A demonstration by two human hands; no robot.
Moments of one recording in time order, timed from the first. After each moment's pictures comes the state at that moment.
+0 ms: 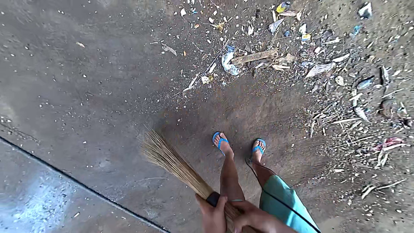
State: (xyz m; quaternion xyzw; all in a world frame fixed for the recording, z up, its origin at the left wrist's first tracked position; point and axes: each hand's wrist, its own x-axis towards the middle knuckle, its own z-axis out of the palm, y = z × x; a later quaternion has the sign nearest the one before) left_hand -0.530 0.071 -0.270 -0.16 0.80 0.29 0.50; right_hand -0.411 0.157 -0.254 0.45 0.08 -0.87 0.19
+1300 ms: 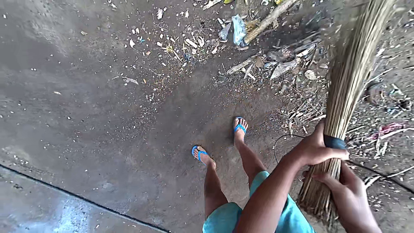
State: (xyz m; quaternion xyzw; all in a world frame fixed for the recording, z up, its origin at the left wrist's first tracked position) left_hand -0.174 0.483 -0.353 0.21 0.33 0.29 0.87; right_hand -0.105 0.414 -0.243 0.80 0.31 -0.50 -0.17
